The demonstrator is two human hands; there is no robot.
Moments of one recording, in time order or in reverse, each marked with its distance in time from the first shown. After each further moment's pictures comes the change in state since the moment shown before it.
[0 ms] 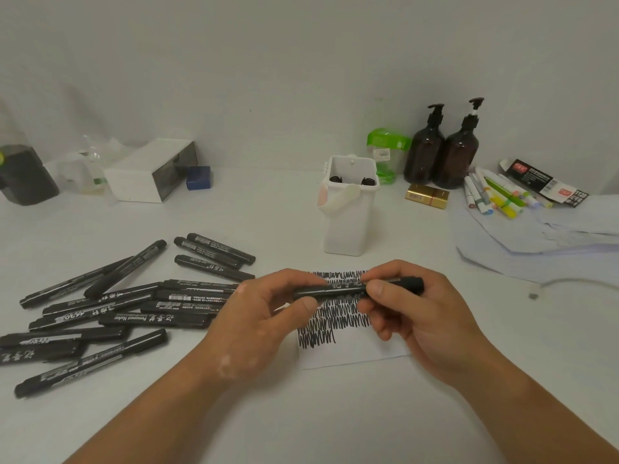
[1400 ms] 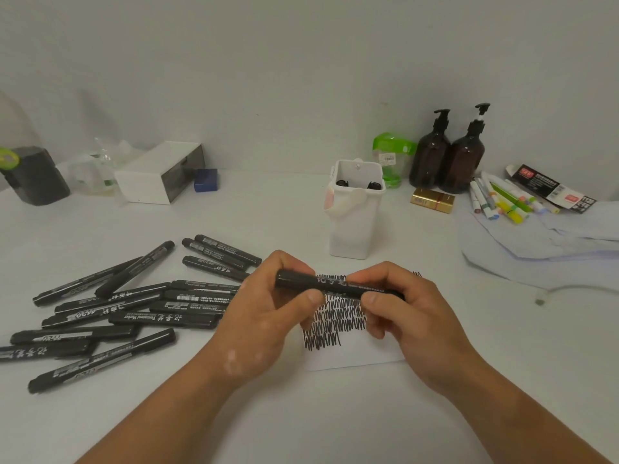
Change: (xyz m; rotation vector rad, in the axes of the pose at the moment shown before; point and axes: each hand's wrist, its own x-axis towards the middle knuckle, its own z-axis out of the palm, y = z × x) left_hand 0.000 0.004 0.003 -0.223 0.074 0.072; right_hand -0.003 0.000 0.019 -0.182 -0.050 -0.100
